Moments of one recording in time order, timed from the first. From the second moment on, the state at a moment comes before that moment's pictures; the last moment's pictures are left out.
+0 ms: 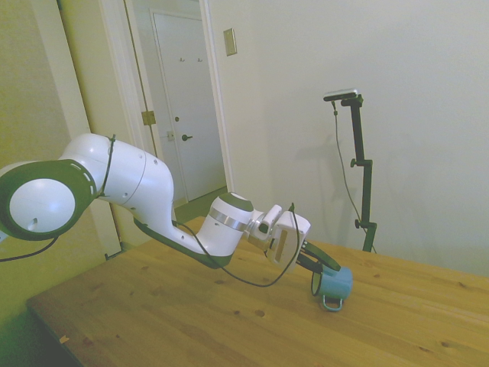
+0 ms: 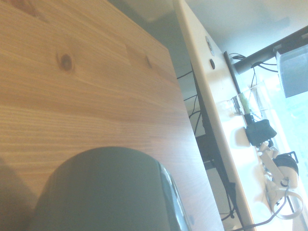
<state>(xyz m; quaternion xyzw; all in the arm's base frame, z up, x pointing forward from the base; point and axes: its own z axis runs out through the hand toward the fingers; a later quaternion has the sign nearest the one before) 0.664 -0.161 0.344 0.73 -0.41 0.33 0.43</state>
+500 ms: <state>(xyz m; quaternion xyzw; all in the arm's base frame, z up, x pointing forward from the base) 0.664 -0.161 0.342 0.73 -0.41 0.33 0.43</state>
